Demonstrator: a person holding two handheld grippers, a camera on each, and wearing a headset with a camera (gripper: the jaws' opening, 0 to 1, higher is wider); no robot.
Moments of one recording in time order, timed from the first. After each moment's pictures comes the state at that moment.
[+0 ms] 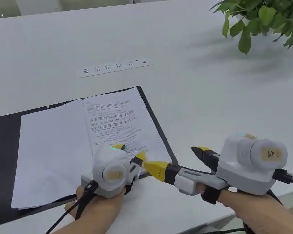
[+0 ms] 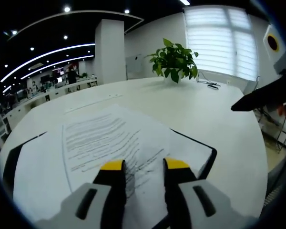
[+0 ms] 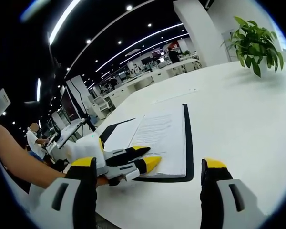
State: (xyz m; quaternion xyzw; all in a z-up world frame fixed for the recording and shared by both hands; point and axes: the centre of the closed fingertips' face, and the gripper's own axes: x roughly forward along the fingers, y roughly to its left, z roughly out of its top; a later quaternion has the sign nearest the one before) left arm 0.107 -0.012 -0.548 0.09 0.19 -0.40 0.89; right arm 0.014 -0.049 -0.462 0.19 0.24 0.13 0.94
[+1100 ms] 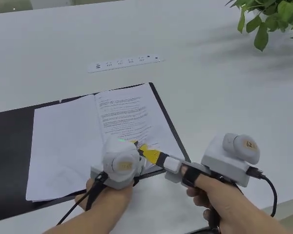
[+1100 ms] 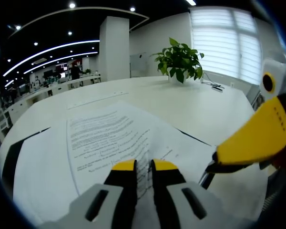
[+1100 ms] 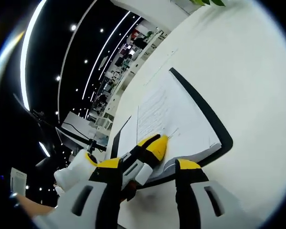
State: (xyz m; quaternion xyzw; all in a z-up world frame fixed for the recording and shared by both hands) left arm 0.118 -0.005 -0.548 0.08 0.21 -0.39 0.89; right arm 0.051 -0.008 -0.515 0.45 0.29 0.07 0.84
